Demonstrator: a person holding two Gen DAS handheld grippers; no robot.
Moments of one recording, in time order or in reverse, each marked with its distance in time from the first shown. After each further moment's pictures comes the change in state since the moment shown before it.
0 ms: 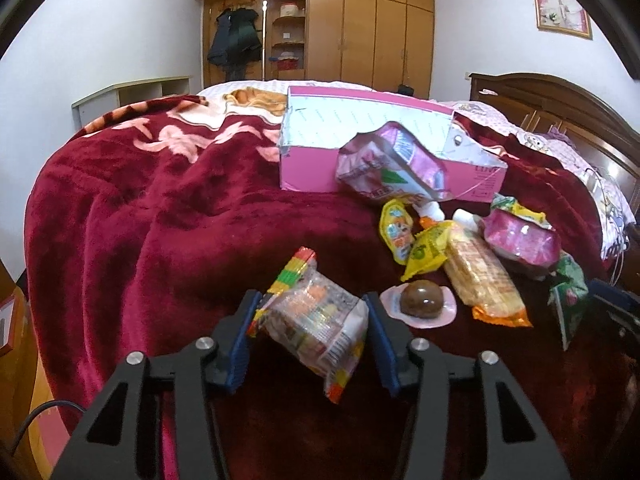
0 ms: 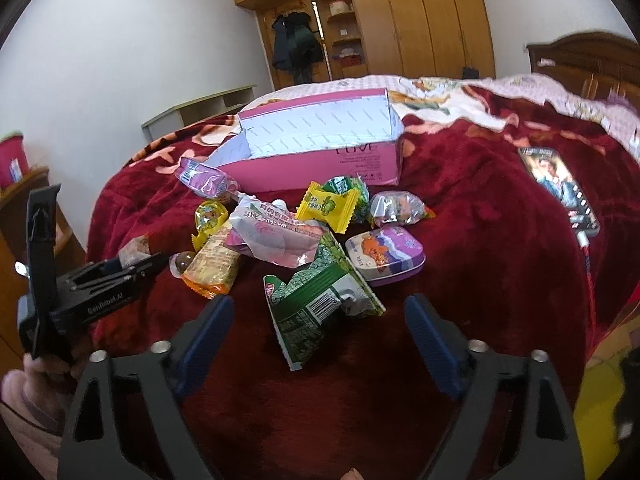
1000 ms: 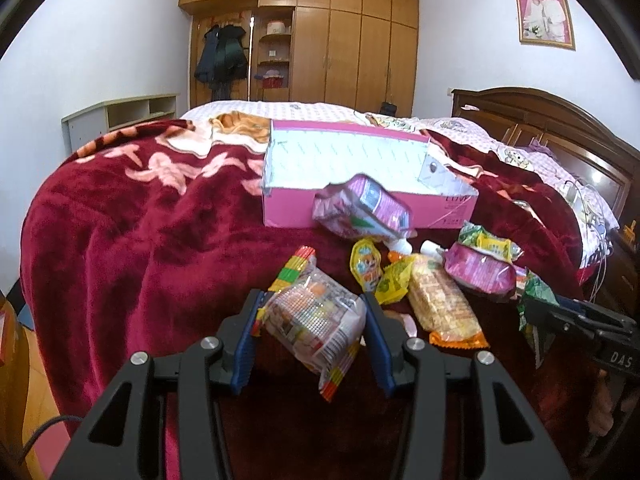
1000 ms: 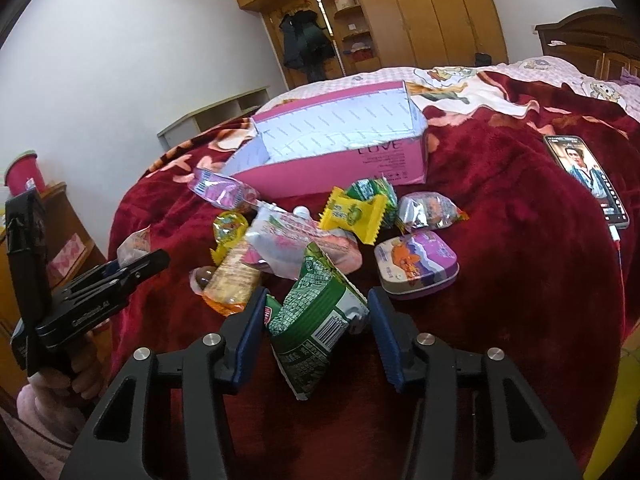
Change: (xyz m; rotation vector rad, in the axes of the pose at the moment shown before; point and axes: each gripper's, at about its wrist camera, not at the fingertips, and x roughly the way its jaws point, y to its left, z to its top) left arm -0.027 -0.007 0.016 0.016 -0.068 -0.055; right arm 0.008 0.006 0.011 0.027 -0.003 0.083
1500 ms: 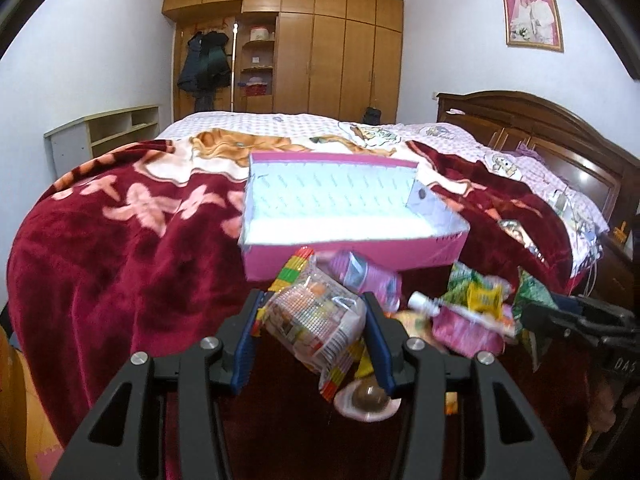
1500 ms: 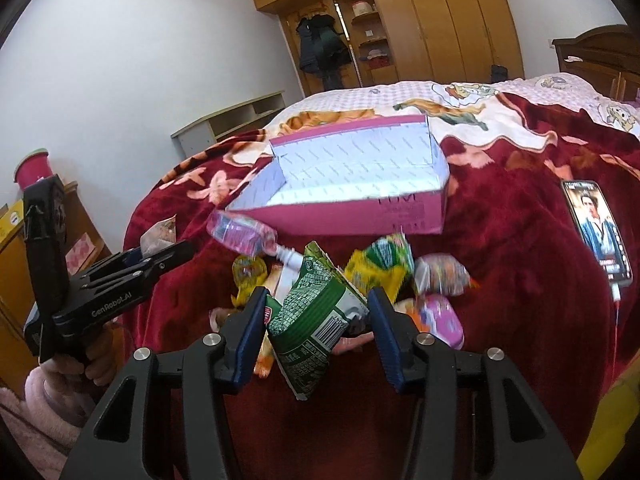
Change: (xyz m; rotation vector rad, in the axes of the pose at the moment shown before) left arm 0.013 -0.004 0.054 0.024 -0.013 -0.064; right arm 0.000 0.008 0.047 -0.052 -0.015 0.028
